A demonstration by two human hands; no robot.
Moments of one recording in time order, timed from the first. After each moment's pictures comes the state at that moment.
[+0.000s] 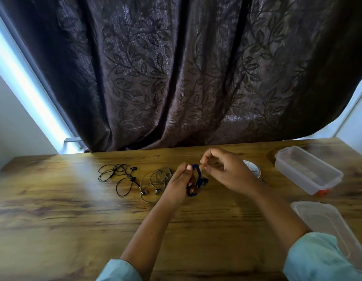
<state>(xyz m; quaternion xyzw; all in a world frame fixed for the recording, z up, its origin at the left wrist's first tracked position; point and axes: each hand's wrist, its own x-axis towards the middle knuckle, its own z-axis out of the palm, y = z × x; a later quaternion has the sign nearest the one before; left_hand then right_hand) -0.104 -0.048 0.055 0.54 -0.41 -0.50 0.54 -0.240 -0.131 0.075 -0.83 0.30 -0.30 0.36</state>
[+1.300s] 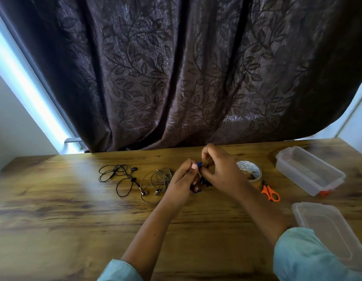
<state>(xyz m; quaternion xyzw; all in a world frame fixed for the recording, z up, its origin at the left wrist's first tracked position) -0.103 -0.053 0.051 0.51 -0.47 -0.45 0.56 -0.223 -0.136 0.059 -0.86 0.29 -0.36 0.22</state>
